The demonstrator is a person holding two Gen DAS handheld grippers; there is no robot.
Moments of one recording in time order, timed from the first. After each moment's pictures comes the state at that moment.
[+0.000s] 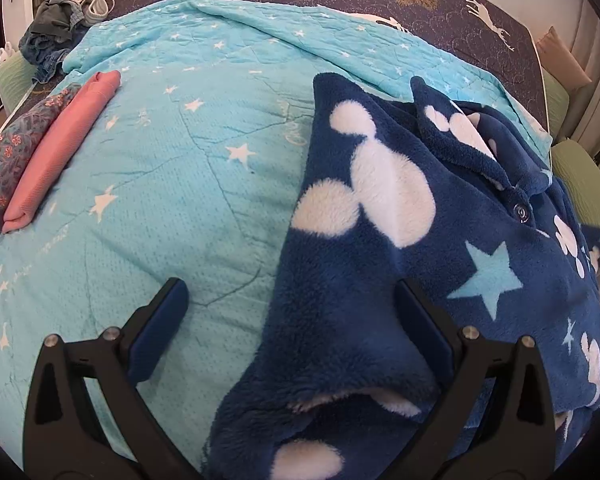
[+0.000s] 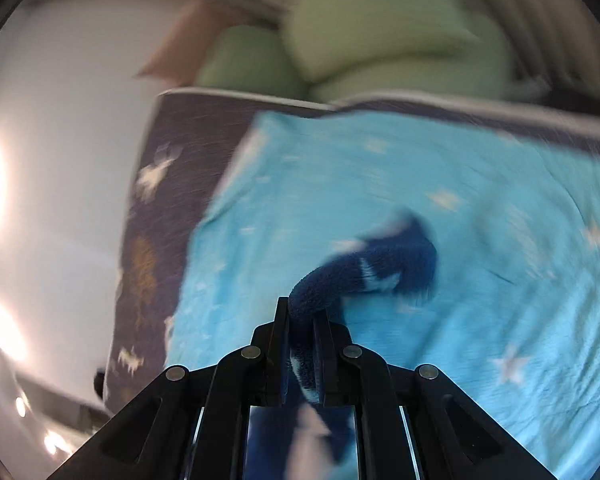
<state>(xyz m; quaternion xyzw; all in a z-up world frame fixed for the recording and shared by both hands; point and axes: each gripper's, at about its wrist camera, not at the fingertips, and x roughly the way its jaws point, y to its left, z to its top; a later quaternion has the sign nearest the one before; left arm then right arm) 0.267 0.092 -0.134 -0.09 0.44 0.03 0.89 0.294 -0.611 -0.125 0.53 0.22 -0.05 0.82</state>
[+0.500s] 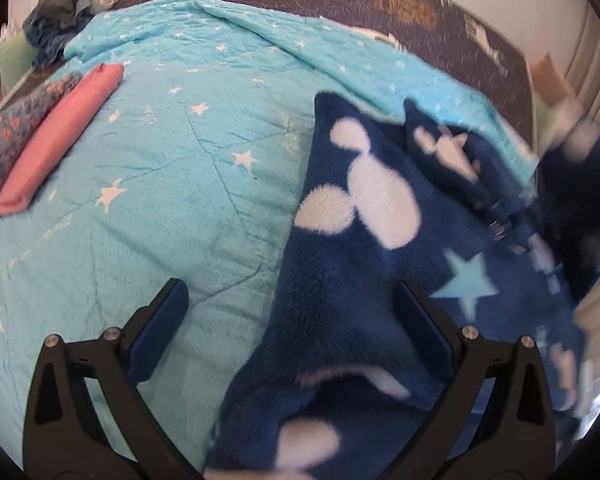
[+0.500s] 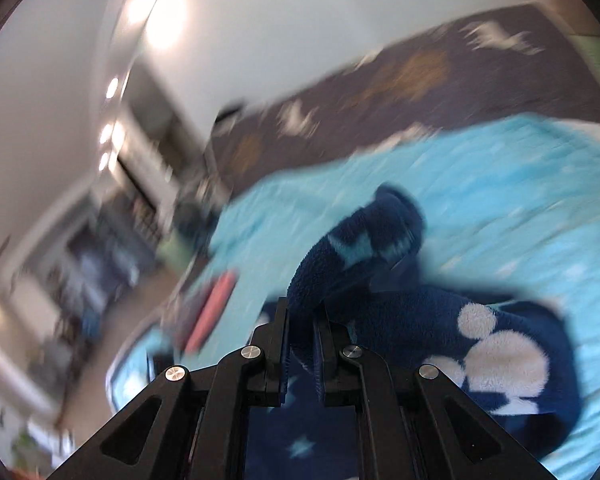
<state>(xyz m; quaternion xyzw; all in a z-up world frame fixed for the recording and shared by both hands) 0.251 0.106 -0.118 -0.16 0.42 0.00 0.90 0.276 -0.207 0.001 0.15 0.32 0.32 0.88</state>
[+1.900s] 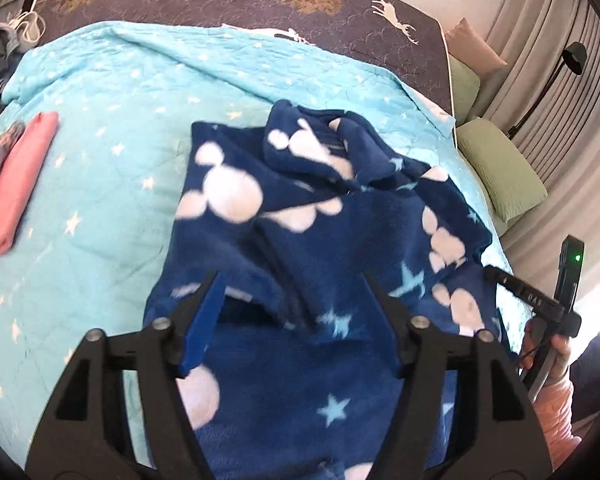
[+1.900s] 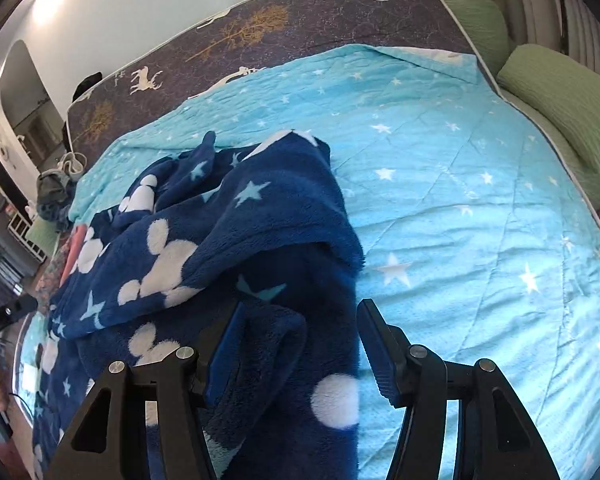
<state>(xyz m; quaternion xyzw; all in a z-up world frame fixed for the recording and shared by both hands) 0.214 0.054 -0.038 -0.10 0.43 -0.13 0.89 0.208 -0.309 -0.107 0.13 0.41 0.06 0.90</state>
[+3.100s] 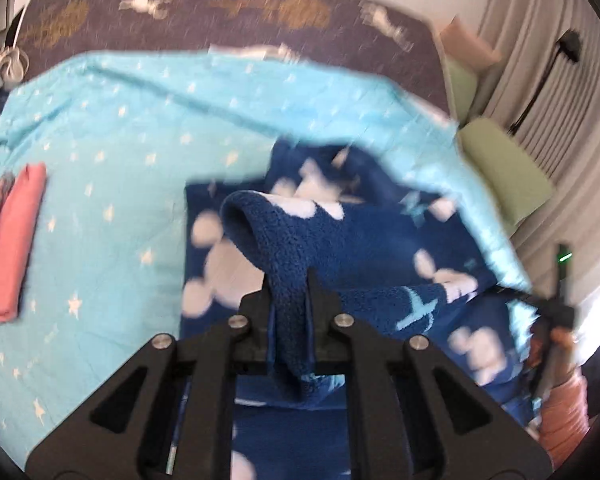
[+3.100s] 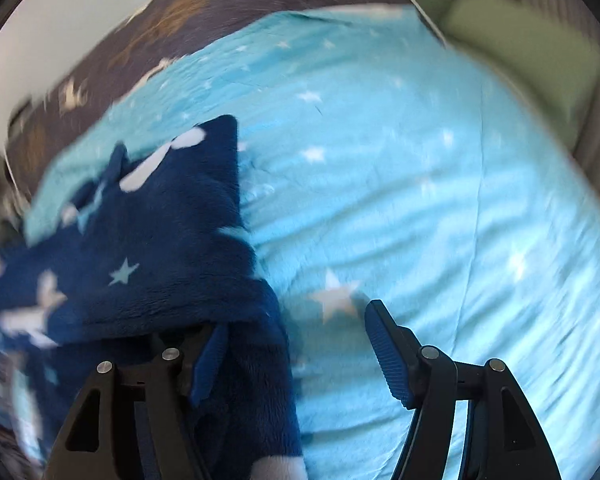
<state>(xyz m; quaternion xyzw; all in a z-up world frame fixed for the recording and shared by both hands) 0.271 0.058 -0.038 -0.06 0.43 -0.13 0.89 0.254 -0.347 -0.137 0.20 0.46 -0.03 0.86</state>
